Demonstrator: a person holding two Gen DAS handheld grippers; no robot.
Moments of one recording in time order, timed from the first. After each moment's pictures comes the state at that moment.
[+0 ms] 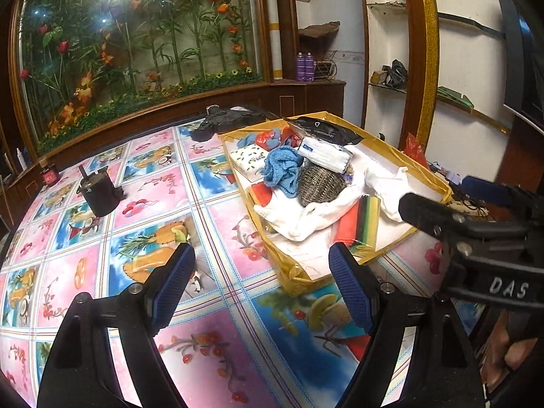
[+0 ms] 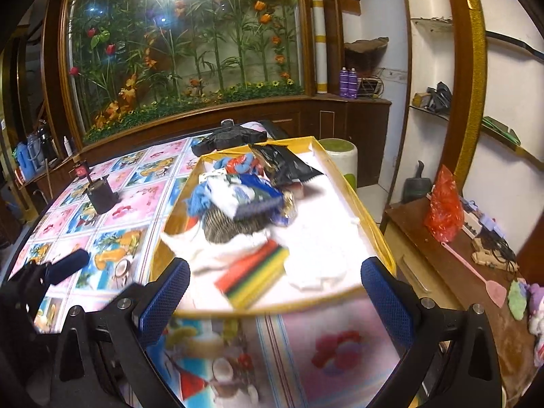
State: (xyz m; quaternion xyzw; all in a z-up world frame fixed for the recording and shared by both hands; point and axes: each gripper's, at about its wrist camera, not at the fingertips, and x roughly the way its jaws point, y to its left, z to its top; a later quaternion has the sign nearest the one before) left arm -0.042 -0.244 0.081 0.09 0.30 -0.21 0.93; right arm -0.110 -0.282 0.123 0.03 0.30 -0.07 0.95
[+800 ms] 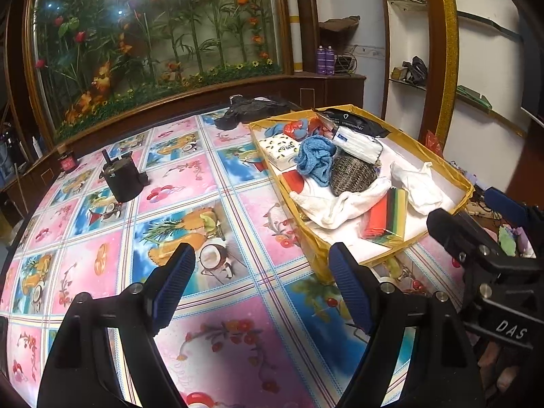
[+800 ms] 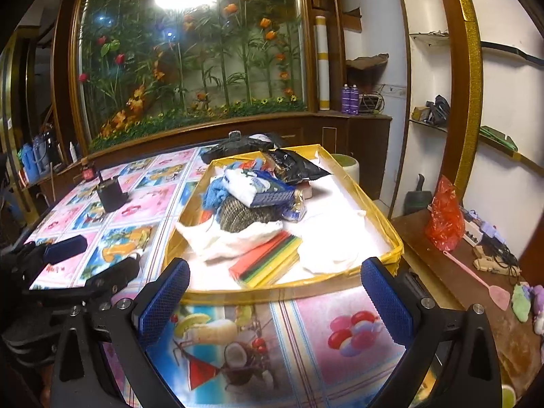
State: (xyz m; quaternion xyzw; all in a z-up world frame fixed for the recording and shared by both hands) left arm -0.036 -0.225 0.076 0.10 0.31 -0.17 0.93; right arm -0.153 -0.267 0.102 0.02 0.26 -0.07 0.96
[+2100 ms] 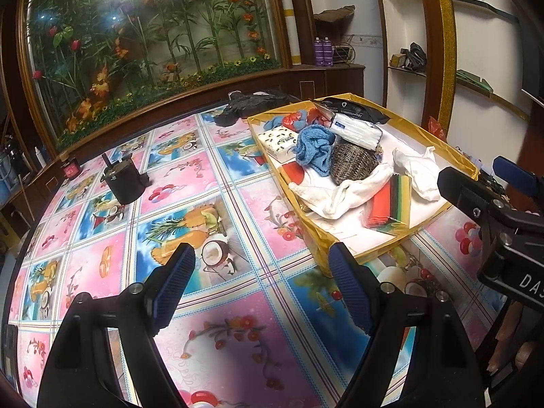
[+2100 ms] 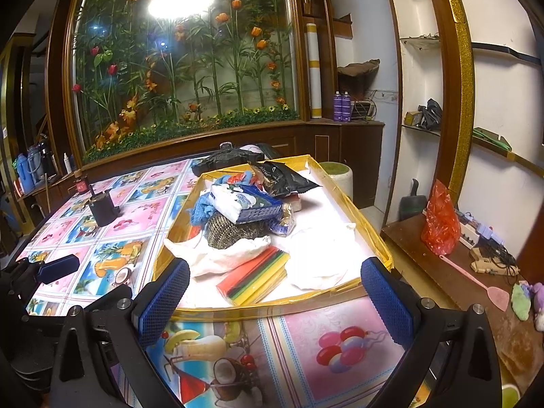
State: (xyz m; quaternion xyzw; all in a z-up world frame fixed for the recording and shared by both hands) left arm -0.039 -0.231 0.073 0.12 0.32 -0.16 0.93; right arm -0.143 -0.279 0.098 0.03 0.24 -0.08 0.97
